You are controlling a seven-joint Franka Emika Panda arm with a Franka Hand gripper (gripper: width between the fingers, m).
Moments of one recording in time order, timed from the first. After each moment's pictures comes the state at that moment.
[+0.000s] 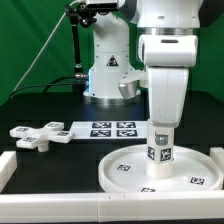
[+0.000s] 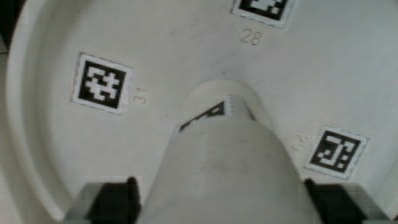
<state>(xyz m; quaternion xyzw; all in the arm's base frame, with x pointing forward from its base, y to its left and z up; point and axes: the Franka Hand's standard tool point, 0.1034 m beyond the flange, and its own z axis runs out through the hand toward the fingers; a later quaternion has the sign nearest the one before) 0.566 0.040 0.068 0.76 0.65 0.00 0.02</state>
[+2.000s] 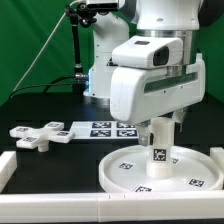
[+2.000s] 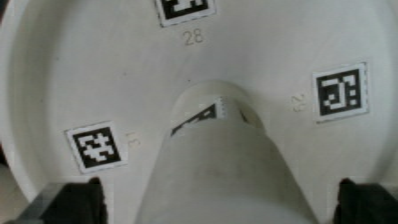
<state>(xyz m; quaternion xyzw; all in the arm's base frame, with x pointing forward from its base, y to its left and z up) 0.561 0.035 0.071 0.92 0.39 0.00 0.01</state>
